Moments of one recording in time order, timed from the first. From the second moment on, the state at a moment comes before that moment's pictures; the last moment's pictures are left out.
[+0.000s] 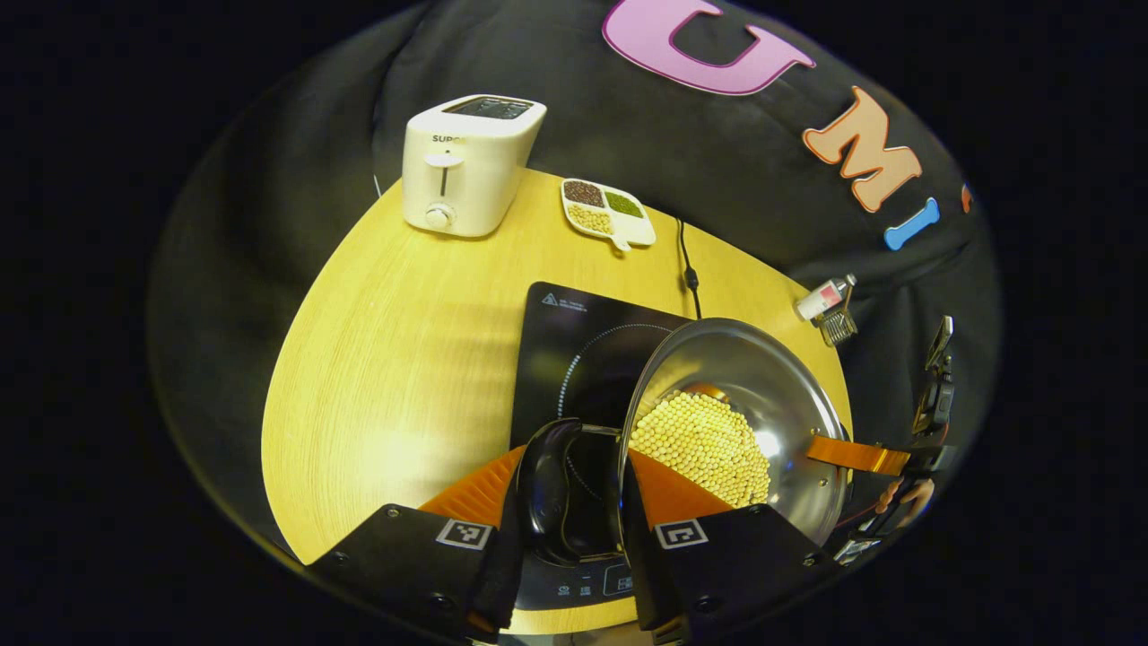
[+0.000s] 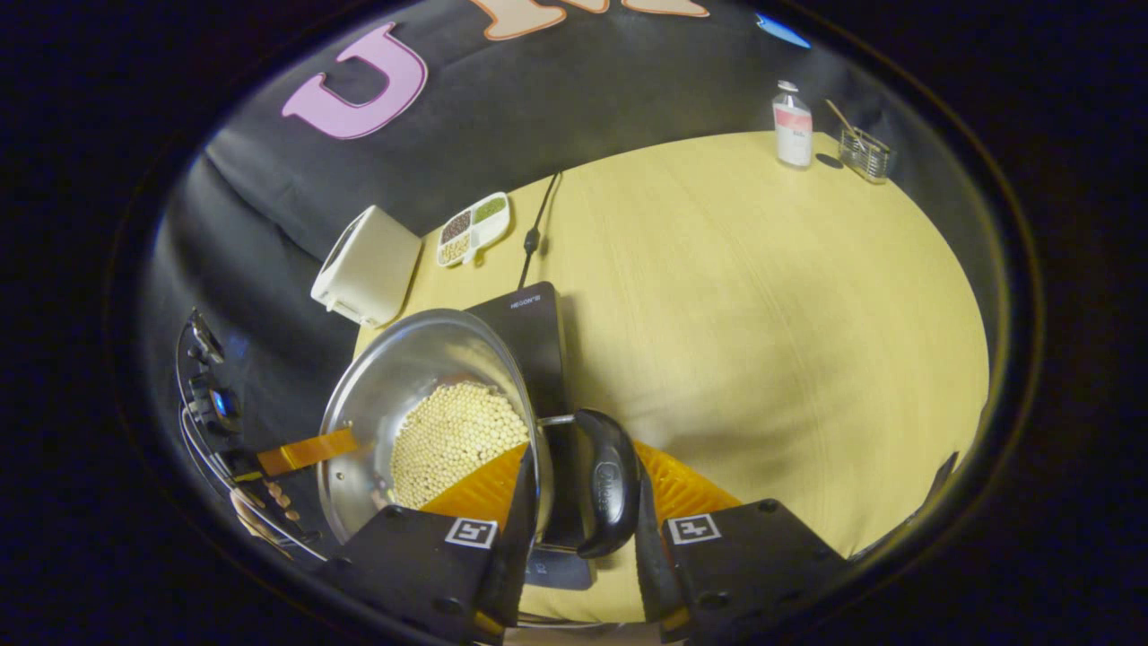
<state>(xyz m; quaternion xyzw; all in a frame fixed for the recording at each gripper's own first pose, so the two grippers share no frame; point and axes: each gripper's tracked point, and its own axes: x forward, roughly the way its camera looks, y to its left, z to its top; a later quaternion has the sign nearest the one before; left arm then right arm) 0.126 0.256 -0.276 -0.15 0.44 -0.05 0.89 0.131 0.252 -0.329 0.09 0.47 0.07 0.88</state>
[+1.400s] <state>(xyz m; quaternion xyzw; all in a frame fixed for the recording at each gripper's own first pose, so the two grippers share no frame) 0.162 0.278 -0.289 -0.17 0.38 0.01 0.91 0.167 0.280 -0.341 0.13 0.47 0.11 0.87</state>
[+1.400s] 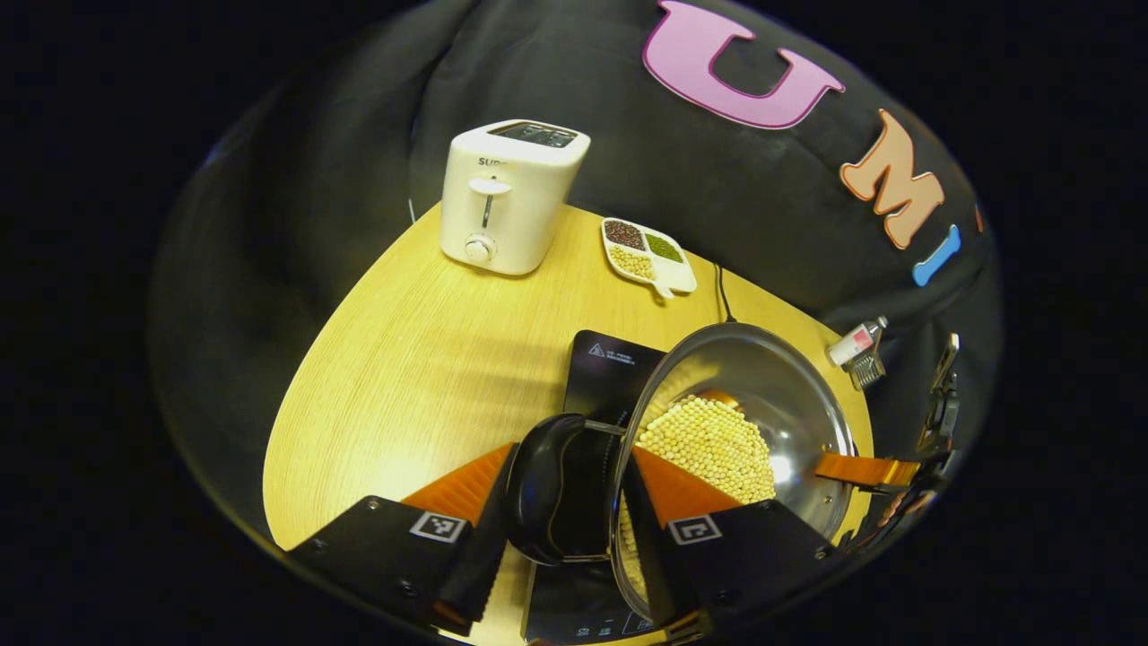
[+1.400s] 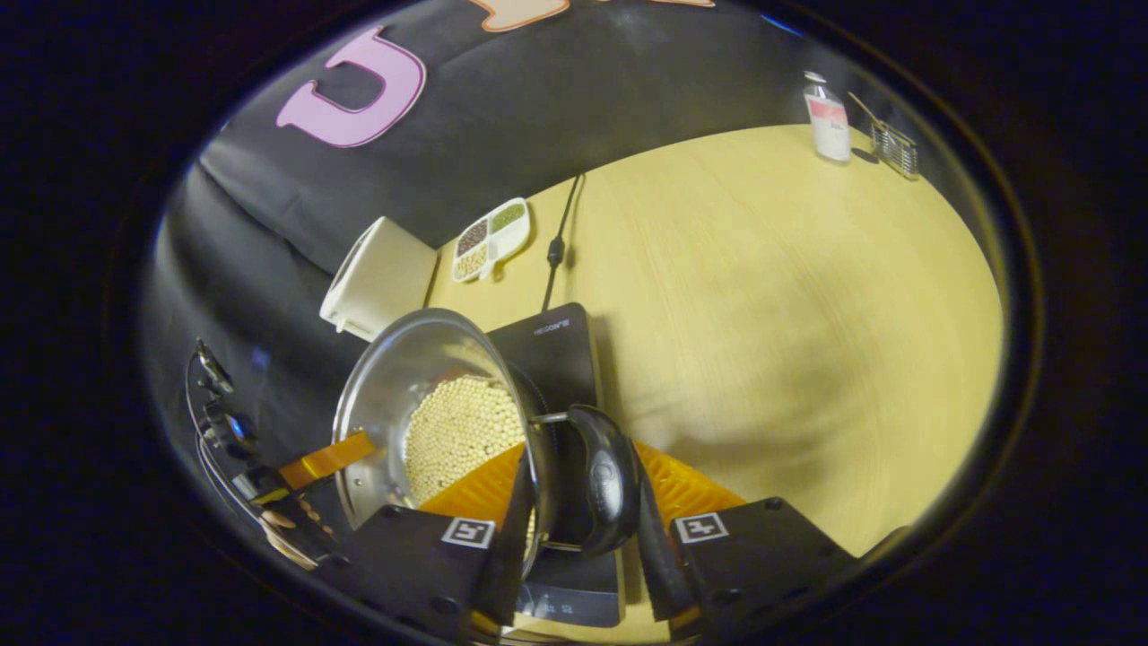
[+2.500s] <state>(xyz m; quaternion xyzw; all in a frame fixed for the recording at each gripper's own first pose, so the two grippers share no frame) 0.047 0.133 -0.077 0.00 0.09 0.11 0.99 0.124 0.102 -0.145 0.05 0.18 0.12 0.98</state>
